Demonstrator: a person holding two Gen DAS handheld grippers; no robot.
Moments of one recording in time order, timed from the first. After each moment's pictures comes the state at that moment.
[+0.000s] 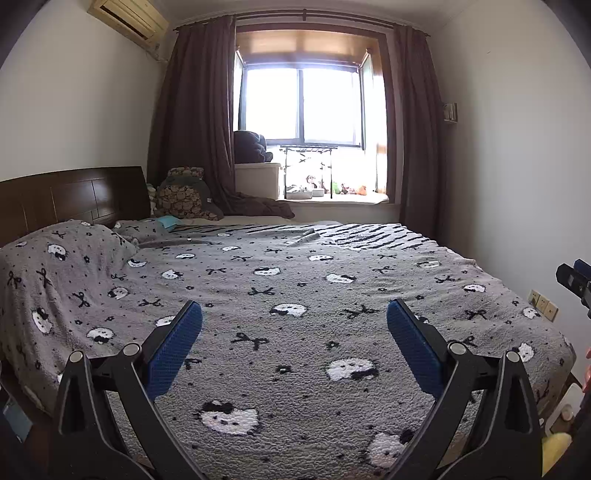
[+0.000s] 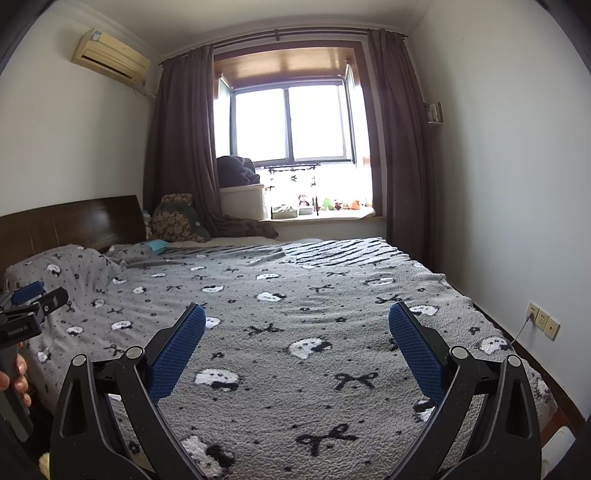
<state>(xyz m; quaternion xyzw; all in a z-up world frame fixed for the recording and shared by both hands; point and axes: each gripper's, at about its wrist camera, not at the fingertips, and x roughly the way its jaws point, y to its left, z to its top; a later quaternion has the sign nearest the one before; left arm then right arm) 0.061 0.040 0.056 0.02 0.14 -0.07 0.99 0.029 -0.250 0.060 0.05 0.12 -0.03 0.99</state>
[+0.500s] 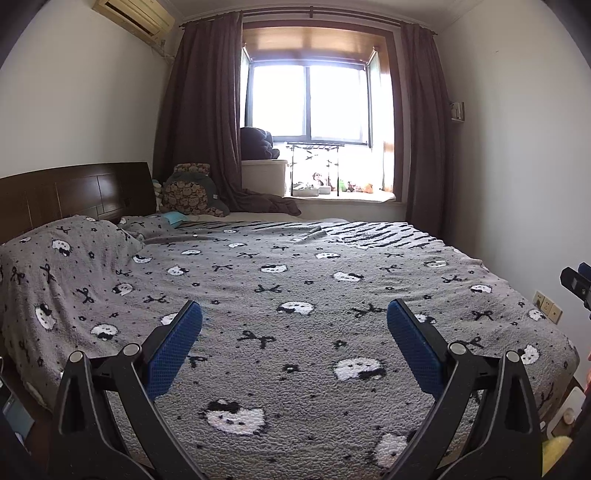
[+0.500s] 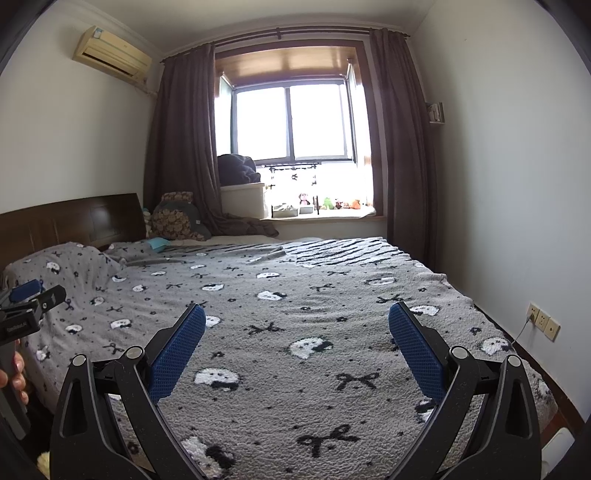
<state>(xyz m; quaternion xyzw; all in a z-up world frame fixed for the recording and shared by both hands) 0.069 0.046 0.054 0.01 0.15 -0.06 0.99 0.037 -0.251 0.057 0.05 0.13 -0.03 0.99</state>
